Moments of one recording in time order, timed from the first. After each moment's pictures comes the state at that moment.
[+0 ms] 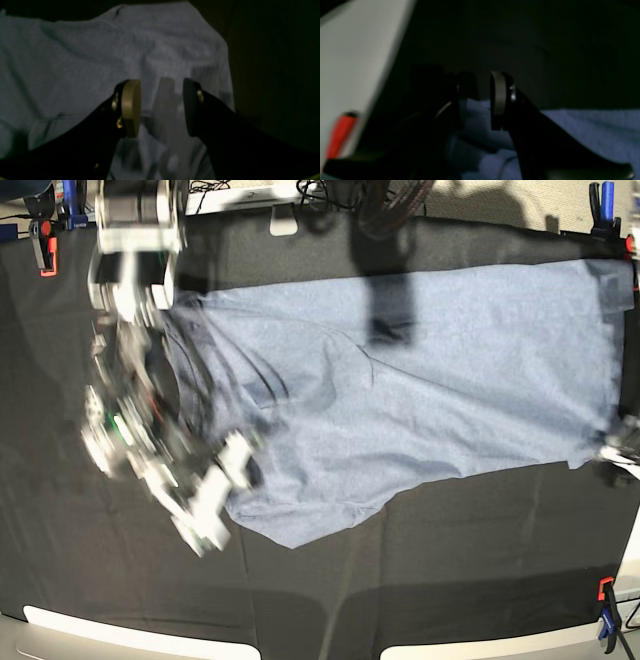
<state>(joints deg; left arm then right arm) -20.3 -33.7 -2.7 45.7 -29.1 -20.5 15.7 17.3 7.5 3.2 86.0 17.8 31.6 -57.4</state>
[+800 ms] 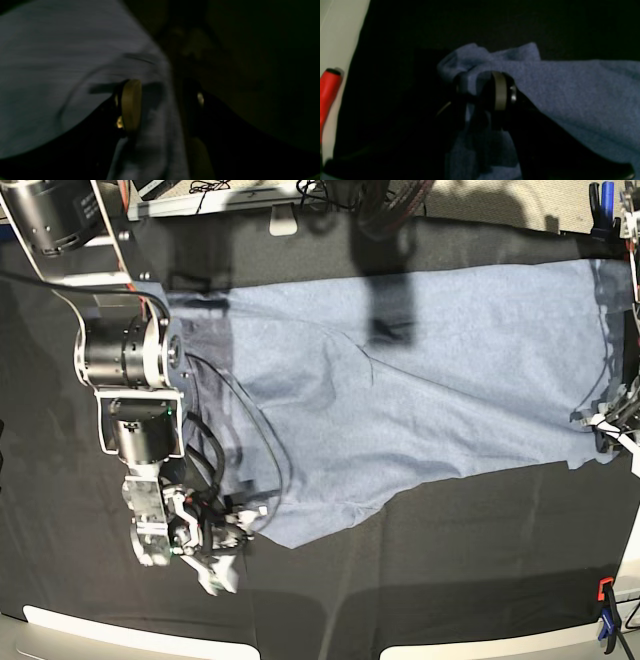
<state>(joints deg) -15.8 -33.3 -2.8 45.8 -26.4 -20.2 16.0 46.7 6.0 0.1 29.3 -4.2 17.6 -44.7</state>
